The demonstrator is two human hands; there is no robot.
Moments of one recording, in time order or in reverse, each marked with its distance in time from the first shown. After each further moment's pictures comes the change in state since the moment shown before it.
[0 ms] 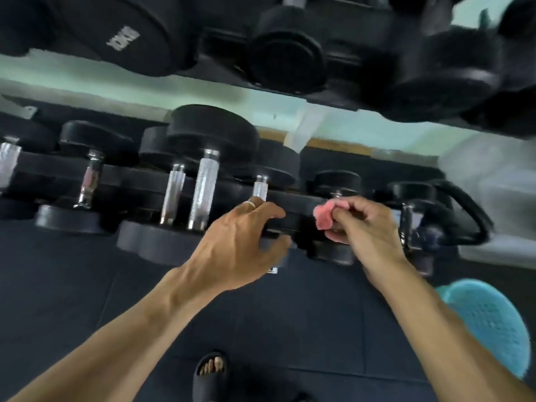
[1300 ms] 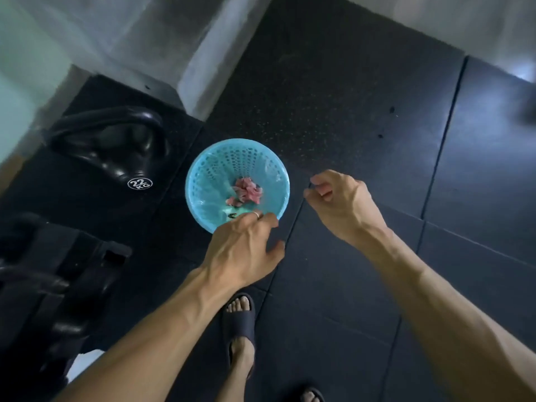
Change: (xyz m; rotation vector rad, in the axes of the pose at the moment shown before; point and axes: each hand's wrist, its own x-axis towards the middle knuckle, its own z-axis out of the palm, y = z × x) left_hand 0.058 0.387 0.517 0.433 -0.895 0.928; right_hand -0.119 0.358 -0.486 -0.150 0.765 0.643
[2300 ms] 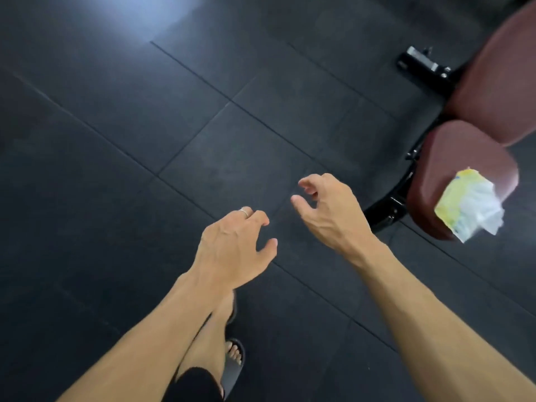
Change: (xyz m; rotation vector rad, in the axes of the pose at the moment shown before) left_hand -0.571 0.373 0.347 0.351 -0.541 1.114; right_hand -0.850 0.386 0.111 0.325 0.742 0.931
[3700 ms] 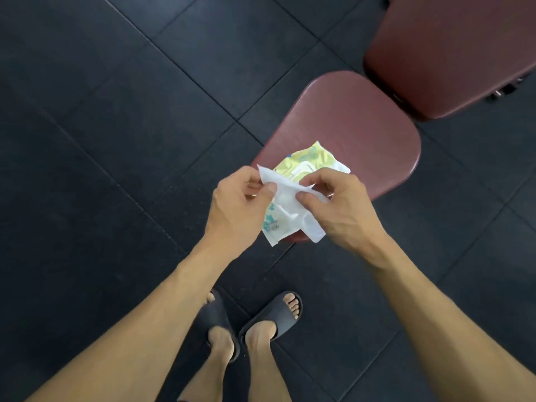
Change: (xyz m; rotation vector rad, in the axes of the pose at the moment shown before) left_hand 0.198 0.409 0.242 -0.735 0.256 -0.453; right_hand 0.059 0.467 -0.196 0.375 -0.183 -0.038
